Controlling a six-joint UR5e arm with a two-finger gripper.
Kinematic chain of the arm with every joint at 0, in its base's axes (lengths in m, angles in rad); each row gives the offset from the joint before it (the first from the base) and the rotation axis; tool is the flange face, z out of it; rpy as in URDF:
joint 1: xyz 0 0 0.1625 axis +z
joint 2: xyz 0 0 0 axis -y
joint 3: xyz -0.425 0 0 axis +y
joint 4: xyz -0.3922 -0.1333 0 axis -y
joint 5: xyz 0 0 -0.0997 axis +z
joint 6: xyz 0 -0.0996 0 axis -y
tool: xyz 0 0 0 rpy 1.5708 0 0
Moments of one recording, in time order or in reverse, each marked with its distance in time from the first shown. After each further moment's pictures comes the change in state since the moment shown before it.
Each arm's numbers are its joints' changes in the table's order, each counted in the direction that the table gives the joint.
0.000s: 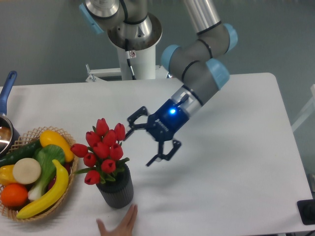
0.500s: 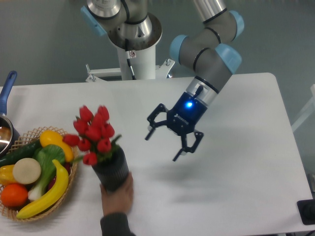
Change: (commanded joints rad) arm 0.049 0.026 -0.035 -0.003 -0.378 -0.008
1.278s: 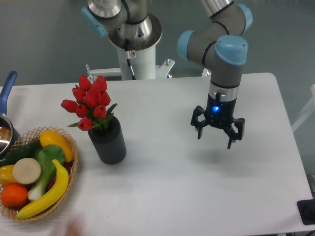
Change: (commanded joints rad) arm -0.037 0.008 -0.029 -0.012 -0.663 0.008
